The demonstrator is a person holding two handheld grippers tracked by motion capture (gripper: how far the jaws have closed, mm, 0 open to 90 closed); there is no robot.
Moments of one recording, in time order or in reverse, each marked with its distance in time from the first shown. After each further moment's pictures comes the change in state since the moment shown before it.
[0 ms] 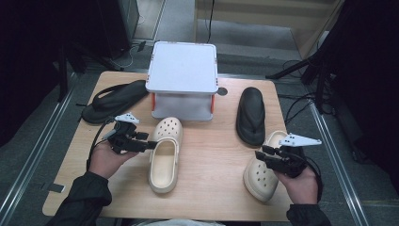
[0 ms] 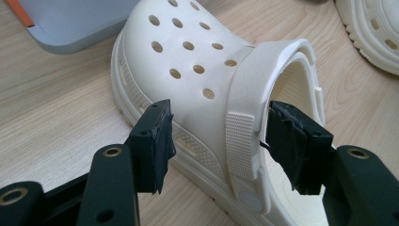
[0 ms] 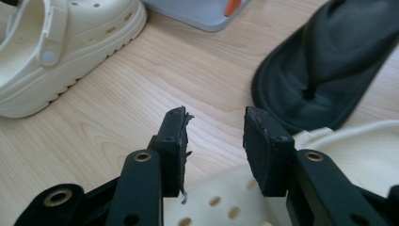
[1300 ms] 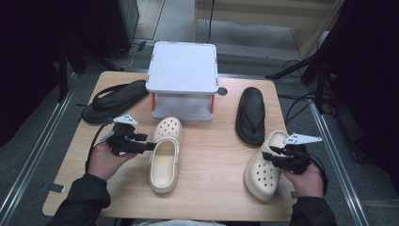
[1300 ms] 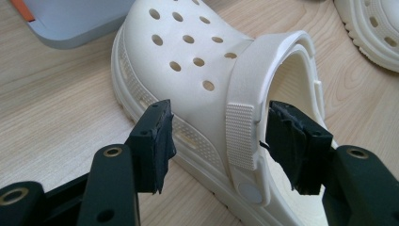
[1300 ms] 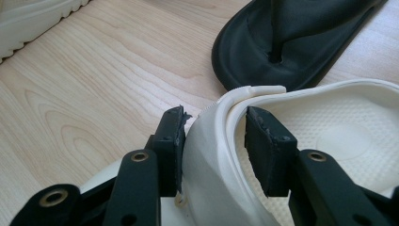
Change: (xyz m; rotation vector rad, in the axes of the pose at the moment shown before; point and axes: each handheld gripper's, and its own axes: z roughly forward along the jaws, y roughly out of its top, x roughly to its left) left arm 0.001 -0.005 -0.002 0.001 -0.001 0.007; right arm -0.042 -0.019 0.016 0.078 -0.011 -0.020
